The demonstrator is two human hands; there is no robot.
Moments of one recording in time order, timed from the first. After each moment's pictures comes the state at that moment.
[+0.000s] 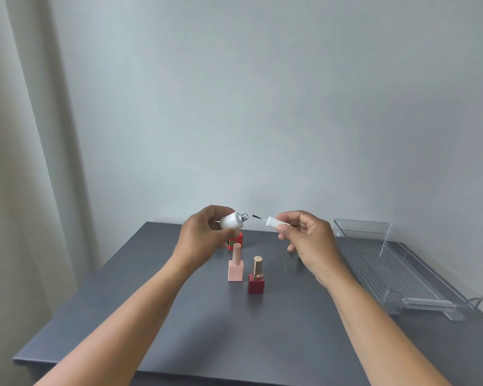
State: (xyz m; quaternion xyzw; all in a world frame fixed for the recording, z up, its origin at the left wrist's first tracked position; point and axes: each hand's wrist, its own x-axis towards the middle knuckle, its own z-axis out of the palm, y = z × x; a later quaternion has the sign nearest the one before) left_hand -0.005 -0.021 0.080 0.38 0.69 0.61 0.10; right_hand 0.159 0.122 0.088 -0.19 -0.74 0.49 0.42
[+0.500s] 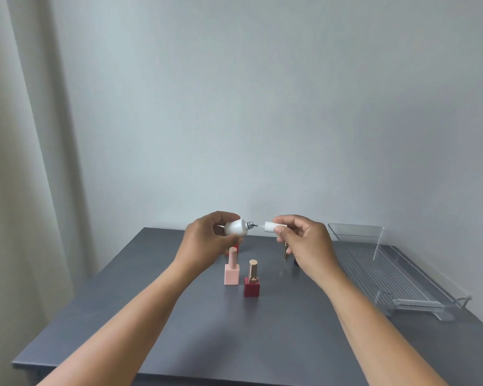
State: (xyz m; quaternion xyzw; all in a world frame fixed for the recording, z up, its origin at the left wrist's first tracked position) left_hand 0.008 -0.021 0.085 0.40 0.70 0.58 0.09; right_hand 0.167 0.115 0.095 -0.19 -0.75 0.46 0.43
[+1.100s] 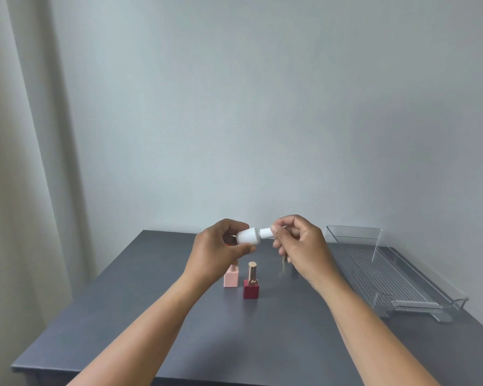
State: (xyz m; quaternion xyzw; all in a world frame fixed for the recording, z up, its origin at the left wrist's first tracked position) left_hand 0.032 -0.017 0.081 0.40 0.69 0.60 0.09; right_hand 0.167 0.113 0.092 -0.19 -0.76 0.46 0.42
